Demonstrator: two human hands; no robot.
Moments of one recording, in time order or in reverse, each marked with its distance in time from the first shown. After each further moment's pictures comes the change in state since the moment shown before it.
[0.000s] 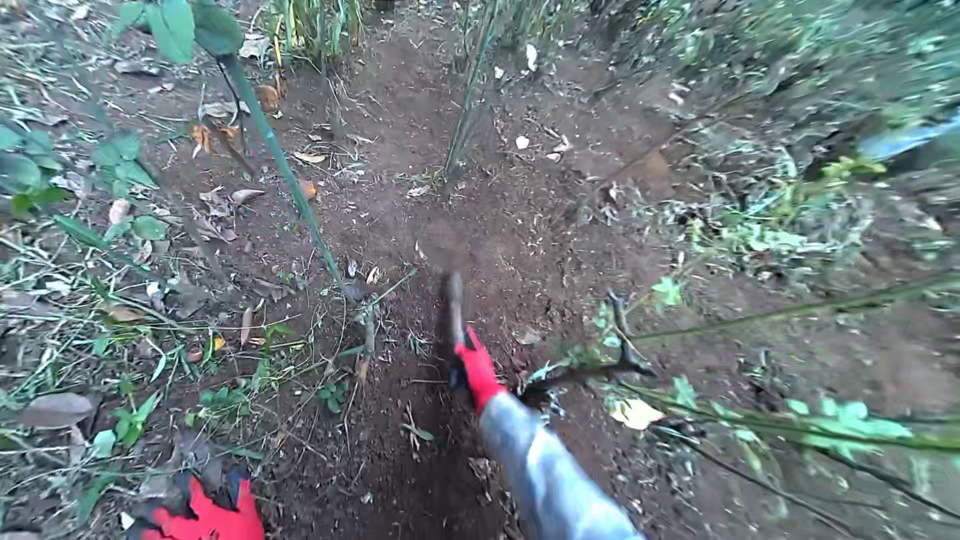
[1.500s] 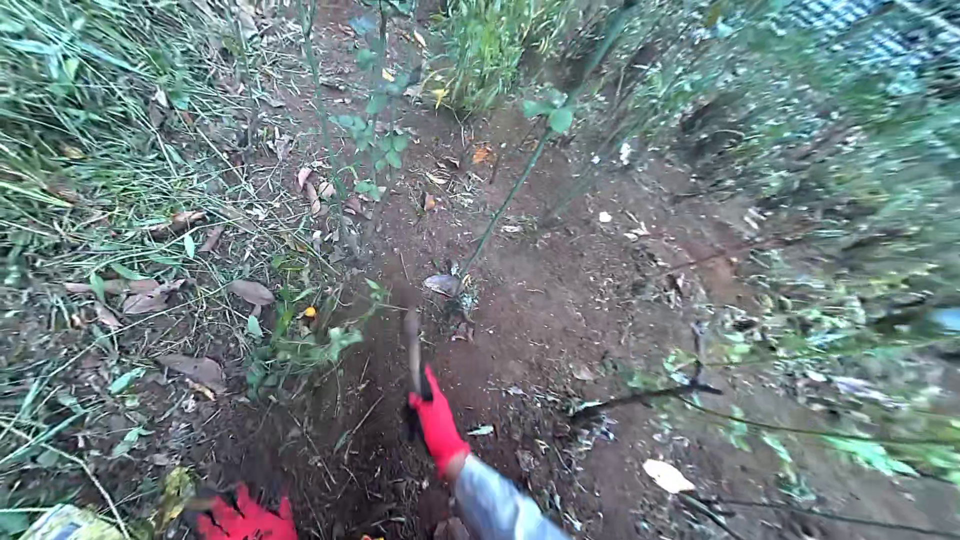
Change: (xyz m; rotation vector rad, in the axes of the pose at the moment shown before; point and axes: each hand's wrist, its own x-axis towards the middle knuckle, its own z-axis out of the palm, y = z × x) left_hand -0.066 -0.153 -0.013 -0.060 -0.077 -0.132; right_hand -0.205 -0.006 0.192 -0.165 -0.294 -0.241
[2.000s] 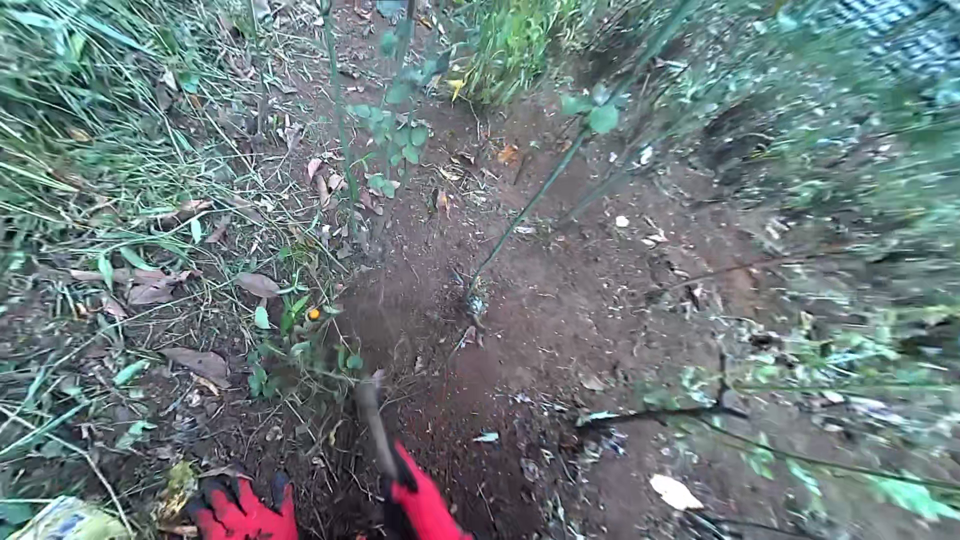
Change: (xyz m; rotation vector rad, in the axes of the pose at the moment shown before) left_hand 0.003 0.002 -0.006 -0.047 0.025 -0.007; right_hand -0.085 0.035 0.019 -0.086 -0.299 0.148
